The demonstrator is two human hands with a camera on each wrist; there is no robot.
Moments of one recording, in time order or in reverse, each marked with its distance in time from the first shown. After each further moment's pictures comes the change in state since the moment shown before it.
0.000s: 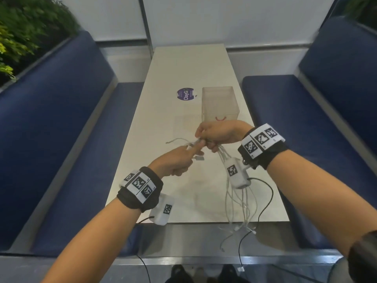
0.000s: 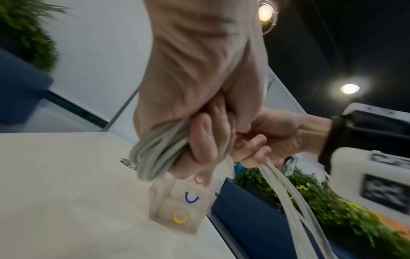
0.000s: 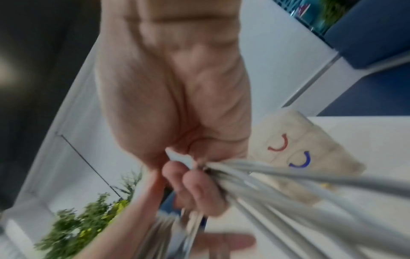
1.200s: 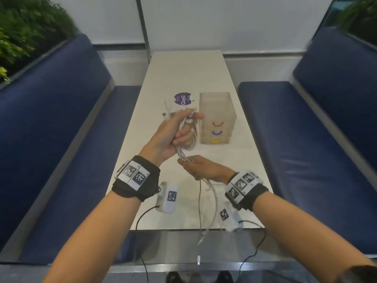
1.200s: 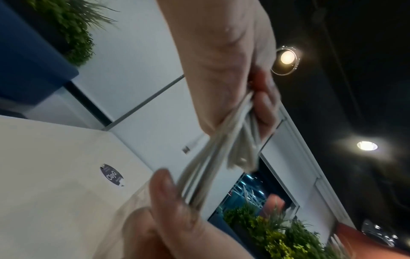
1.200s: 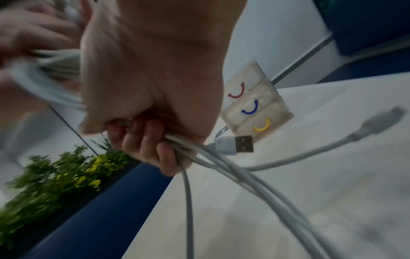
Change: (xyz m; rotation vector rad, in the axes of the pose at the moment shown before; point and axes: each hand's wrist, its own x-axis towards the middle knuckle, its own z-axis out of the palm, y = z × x) left_hand -0.001 0.042 -0.037 -0.839 -0.173 0.485; right_hand 0.037 0.065 0.073 0.186 0.147 -0.292
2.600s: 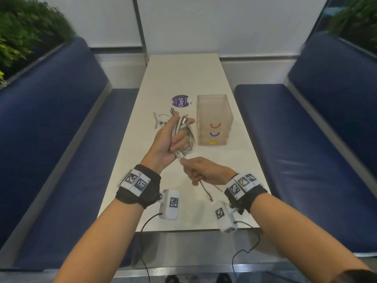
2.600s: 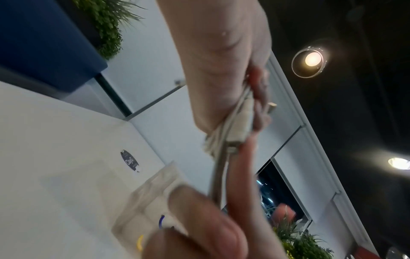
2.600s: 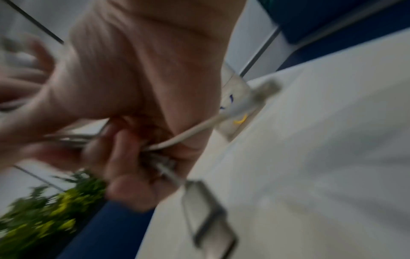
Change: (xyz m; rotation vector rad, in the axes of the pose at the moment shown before) left_hand 0.001 -0.021 -0.010 -0.226 0.039 0.023; right_hand -0.007 0.004 -0.003 0.292 -0.116 0.072
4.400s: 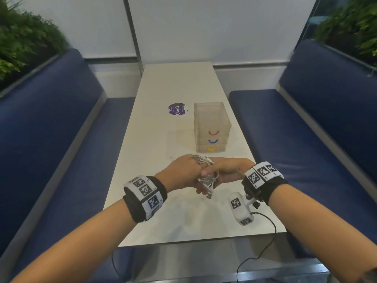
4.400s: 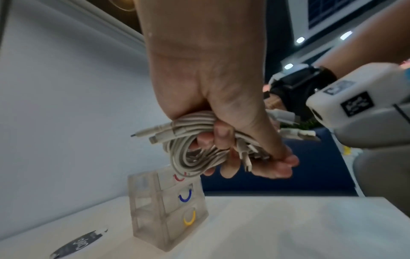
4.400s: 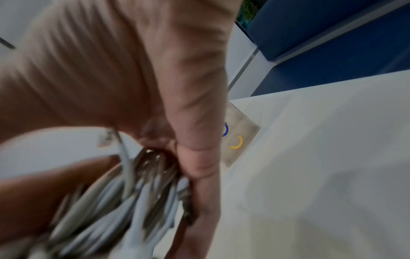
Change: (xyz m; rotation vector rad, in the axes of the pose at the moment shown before) left_hand 0.001 -0.037 -0.006 2.149 -0.541 0.352; right_hand -0.022 -0.028 -0.045 0.055 -0.204 0.226
